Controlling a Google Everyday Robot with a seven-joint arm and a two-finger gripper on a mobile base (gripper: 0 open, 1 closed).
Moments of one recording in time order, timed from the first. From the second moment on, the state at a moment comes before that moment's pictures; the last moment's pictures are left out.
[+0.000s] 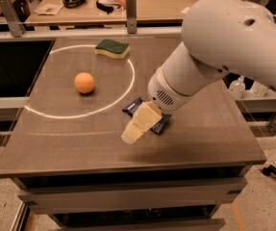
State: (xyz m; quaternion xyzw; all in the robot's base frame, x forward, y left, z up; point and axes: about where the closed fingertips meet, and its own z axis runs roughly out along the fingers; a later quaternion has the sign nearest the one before) arm 0.485 -0.025 0.864 -0.50 0.83 0.11 0.23
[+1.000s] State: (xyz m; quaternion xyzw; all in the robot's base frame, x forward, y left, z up) arm 0.505 -0.037 0.836 -0.51 0.83 0.09 0.23
